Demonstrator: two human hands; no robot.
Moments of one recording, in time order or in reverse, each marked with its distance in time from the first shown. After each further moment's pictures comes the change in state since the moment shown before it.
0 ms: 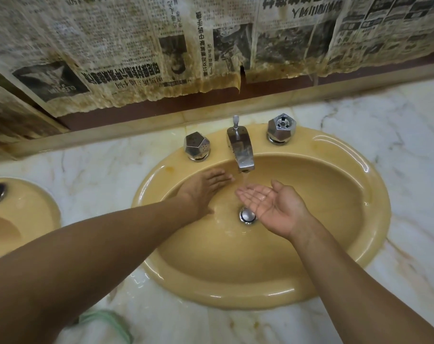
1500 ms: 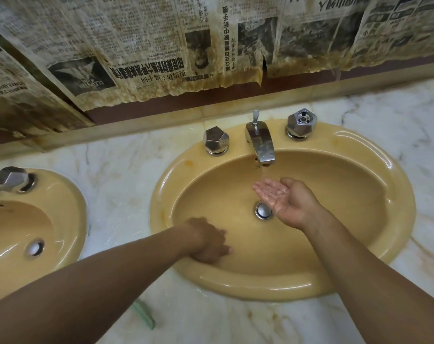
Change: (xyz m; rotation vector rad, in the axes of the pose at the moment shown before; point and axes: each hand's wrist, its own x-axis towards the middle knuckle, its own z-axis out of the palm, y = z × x) left_hand -0.059 0.060 0.013 -0.788 -0.329 0.269; right_hand 0.021 0.004 -0.007 -0.129 0.100 -0.028
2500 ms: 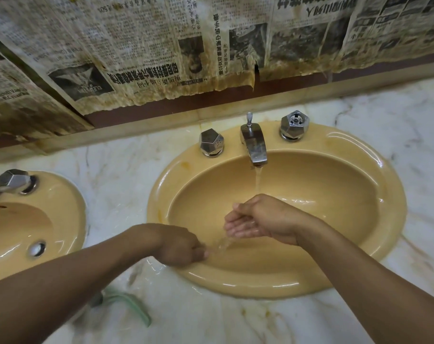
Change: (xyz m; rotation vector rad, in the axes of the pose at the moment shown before) left_hand -0.075 -0.014 -0.003 -0.453 -0.119 -0.075; right_hand -0.071 0.029 0.034 -1.058 -0.235 0.092
